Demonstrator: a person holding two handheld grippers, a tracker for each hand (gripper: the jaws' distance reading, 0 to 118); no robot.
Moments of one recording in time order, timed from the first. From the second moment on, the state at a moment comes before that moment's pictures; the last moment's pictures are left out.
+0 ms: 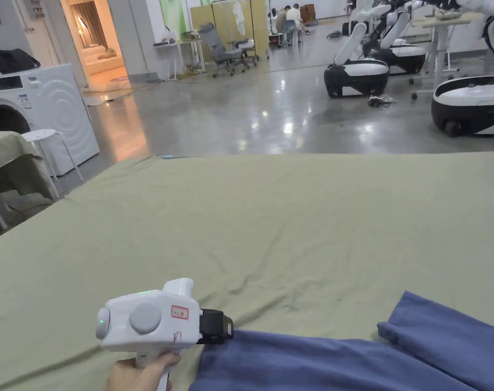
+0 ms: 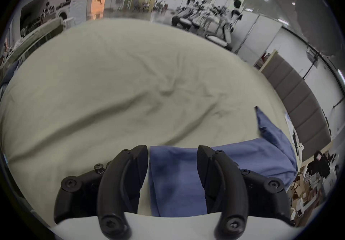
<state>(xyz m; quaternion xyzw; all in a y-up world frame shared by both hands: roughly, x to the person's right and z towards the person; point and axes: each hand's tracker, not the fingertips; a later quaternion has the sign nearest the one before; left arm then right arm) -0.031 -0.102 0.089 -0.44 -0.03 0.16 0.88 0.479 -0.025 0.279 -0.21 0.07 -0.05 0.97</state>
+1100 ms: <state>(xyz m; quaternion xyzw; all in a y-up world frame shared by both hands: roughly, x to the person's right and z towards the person) 0.029 -0.111 0.076 -0.51 -0.03 -0.03 0.86 0.598 -0.118 0.270 -0.39 -0.10 -0.21 0.89</state>
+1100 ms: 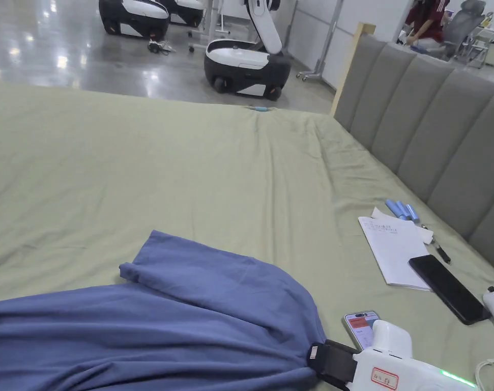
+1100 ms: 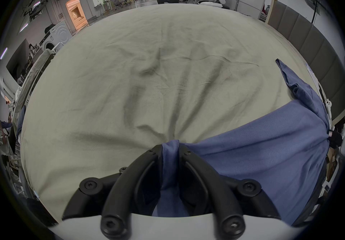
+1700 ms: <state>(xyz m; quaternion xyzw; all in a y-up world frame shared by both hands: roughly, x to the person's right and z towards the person) -0.047 0.063 0.154 -0.20 -0.07 0.13 0.97 0.566 0.024 0.258 -0.20 0.00 -0.10 0.97</state>
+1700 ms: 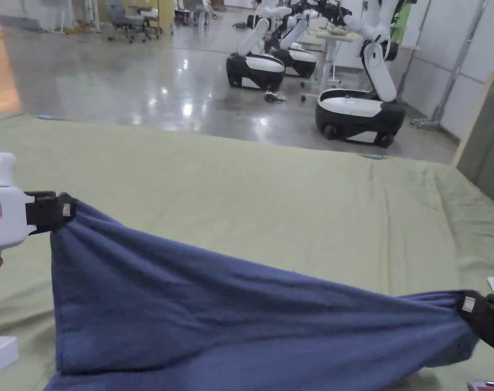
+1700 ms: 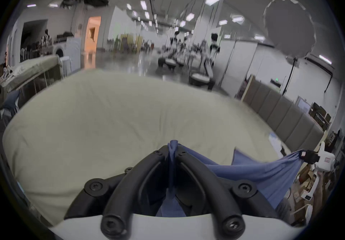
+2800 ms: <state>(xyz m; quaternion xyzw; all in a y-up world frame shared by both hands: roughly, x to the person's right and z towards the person) -0.050 0.275 -0.042 -0.07 0.02 0.05 1.00 0.515 0.255 -0.033 -0.06 -0.02 0.01 1.00</state>
